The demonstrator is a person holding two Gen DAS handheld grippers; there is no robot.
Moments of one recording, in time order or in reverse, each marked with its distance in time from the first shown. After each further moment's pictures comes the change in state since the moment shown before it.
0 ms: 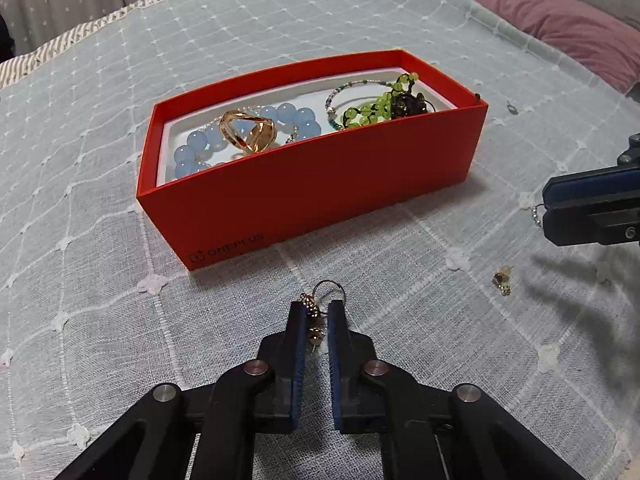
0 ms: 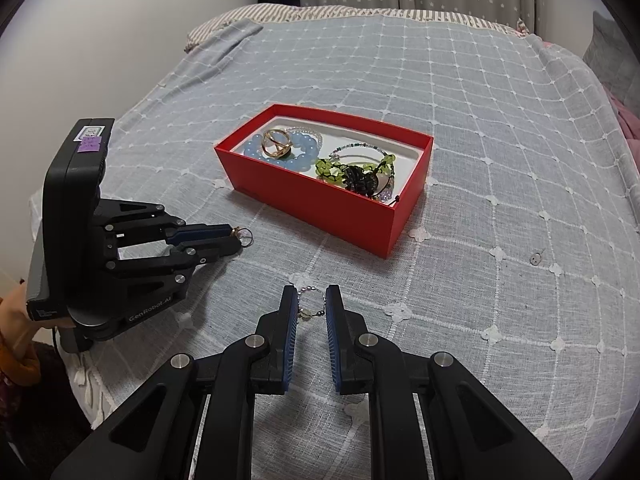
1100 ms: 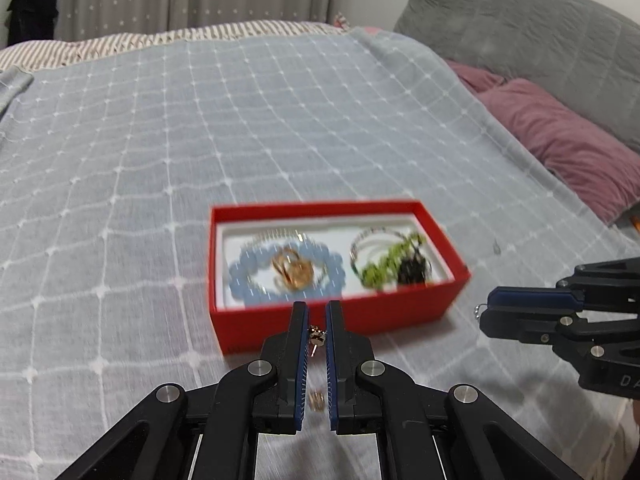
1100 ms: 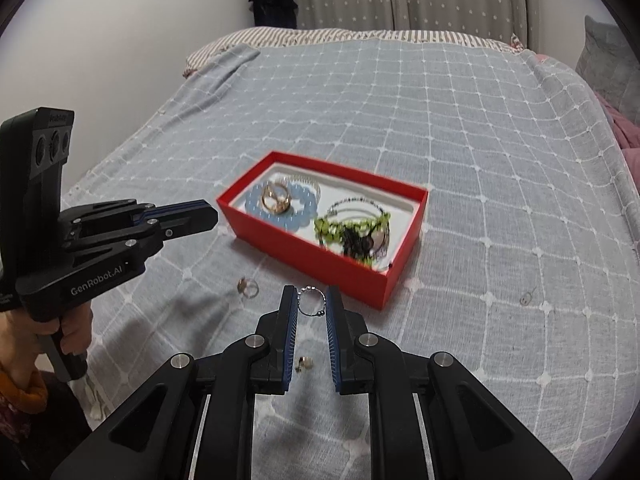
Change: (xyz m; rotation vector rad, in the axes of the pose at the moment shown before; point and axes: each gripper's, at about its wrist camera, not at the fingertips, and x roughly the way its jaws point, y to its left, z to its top) left arm -0.055 0.037 0.040 -0.228 -0.194 -0.066; right arm -0.016 -0.003 0.038 0.029 -0.089 0.003
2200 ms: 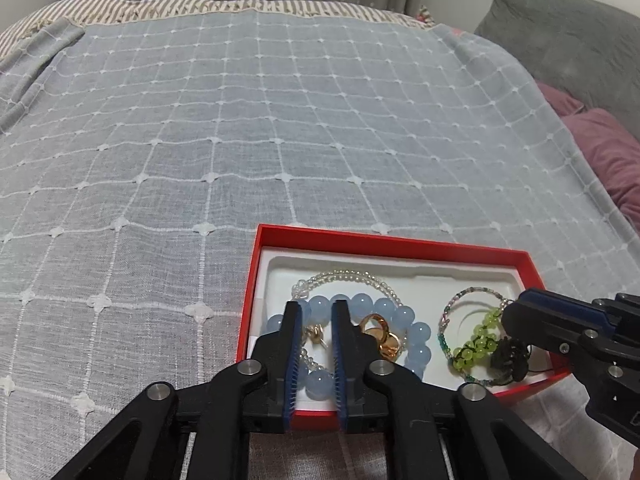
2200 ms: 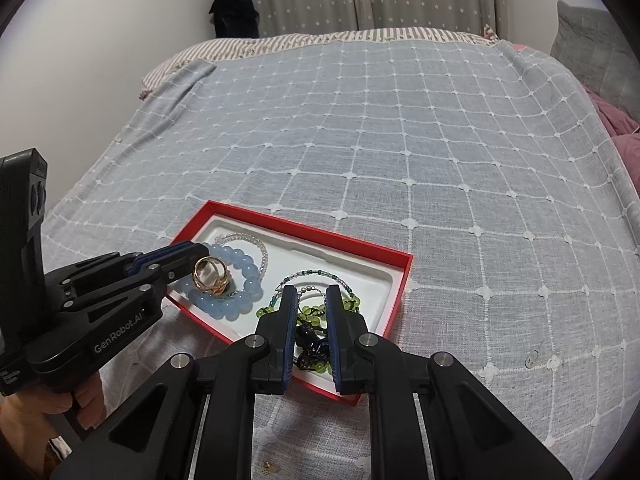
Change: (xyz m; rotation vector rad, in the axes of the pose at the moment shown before) left arm 0.068 0.026 0.020 -0.156 0.040 0.147; right arm 0.060 -0.028 0.045 0.079 -0.017 -0.084
